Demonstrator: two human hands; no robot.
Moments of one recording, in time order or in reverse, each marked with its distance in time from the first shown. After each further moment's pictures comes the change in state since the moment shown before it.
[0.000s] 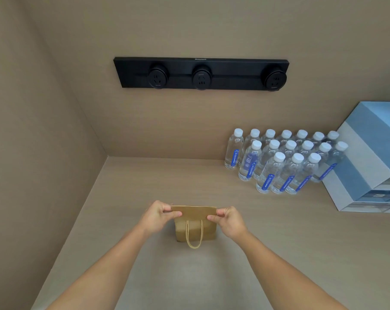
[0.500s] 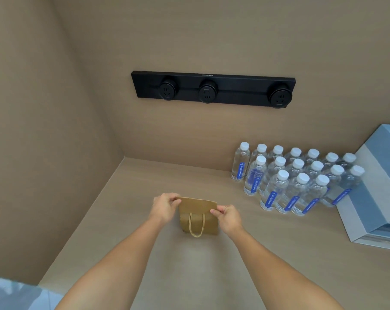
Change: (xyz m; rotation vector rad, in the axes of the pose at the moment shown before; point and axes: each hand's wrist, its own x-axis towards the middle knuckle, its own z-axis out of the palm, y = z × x) left_hand 0.001 0.069 0.023 0.185 0.361 -0.132; right_hand 0.027 -0.016 -0.031 -0.039 0.035 -0.066
